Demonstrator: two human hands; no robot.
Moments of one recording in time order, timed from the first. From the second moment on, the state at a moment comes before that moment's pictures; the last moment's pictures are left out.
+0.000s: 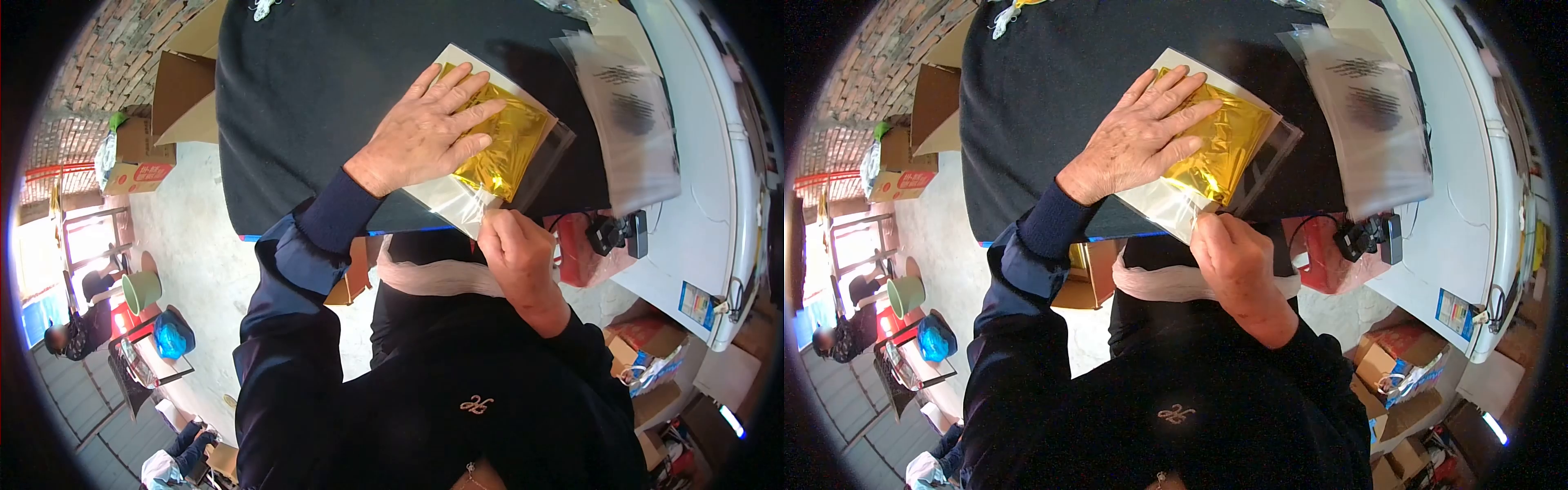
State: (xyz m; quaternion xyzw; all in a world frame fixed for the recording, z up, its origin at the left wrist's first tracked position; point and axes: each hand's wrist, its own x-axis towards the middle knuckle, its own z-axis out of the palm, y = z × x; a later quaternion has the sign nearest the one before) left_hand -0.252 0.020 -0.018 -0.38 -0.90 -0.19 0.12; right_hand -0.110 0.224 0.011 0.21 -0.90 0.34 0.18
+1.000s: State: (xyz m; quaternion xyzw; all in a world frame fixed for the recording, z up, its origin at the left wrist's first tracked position) left_hand -0.252 0.020 -0.014 -0.38 -0.91 -0.14 0.10; right_hand -0.106 0.252 0.027 0.16 -0.87 0.46 0.05
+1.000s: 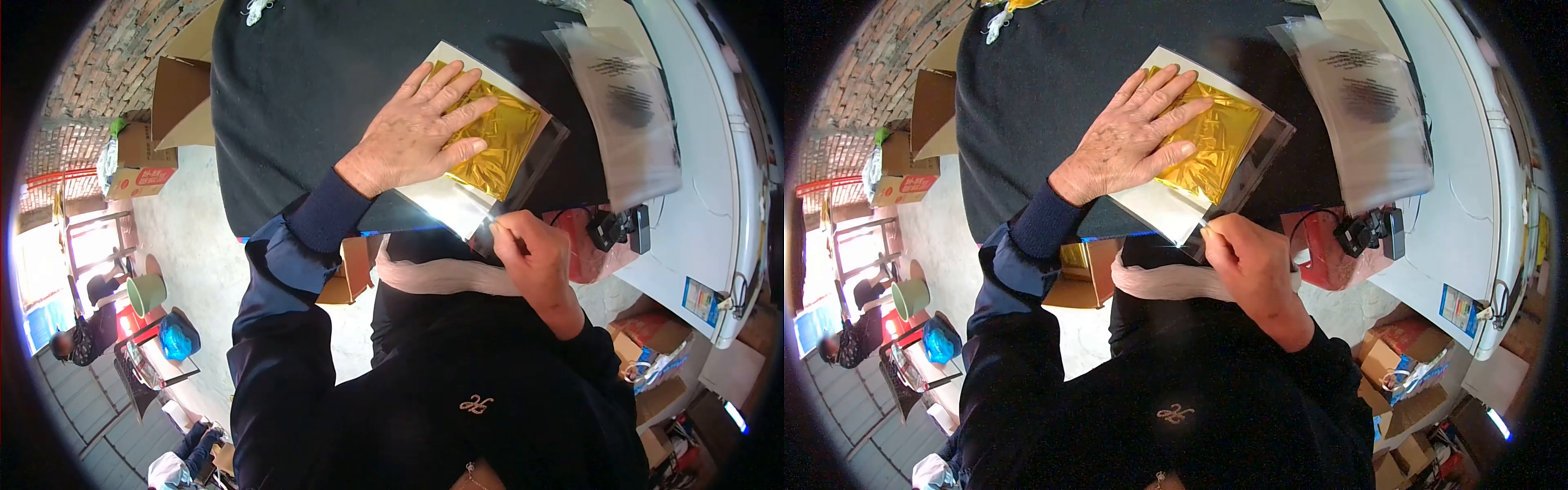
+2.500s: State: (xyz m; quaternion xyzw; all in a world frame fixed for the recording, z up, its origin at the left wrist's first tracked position) left_hand -0.252 0.017 -0.014 -0.37 -0.91 -0.19 0.07; right_hand -0.119 0.242 0.017 0.24 -0.87 0.42 0.11
